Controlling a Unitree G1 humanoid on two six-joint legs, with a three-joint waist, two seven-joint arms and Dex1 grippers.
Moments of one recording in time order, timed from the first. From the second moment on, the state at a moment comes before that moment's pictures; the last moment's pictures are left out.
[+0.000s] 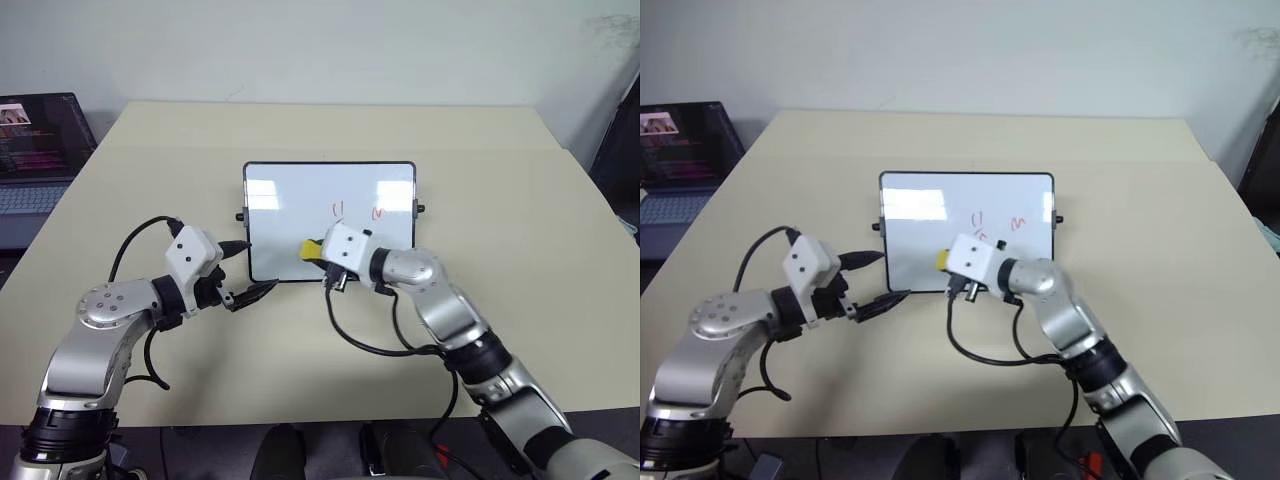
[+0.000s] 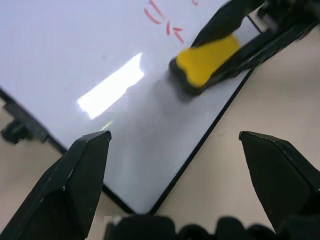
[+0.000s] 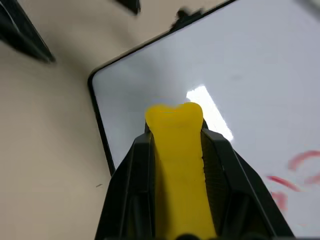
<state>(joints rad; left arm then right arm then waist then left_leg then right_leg) -0.19 0.74 0.14 -0.26 -0.36 0.40 -0.90 -0.56 -0.20 0.36 -0.20 -0.21 0.47 0.75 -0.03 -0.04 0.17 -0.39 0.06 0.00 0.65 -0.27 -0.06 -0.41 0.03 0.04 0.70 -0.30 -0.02</state>
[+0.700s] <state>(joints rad) -0.26 0.74 0.09 -0.19 -0.36 0.40 -0.96 -0.62 -0.22 0.34 -0.17 -0.19 0.51 0.55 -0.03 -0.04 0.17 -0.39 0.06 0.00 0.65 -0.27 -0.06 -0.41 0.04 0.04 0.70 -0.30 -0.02</state>
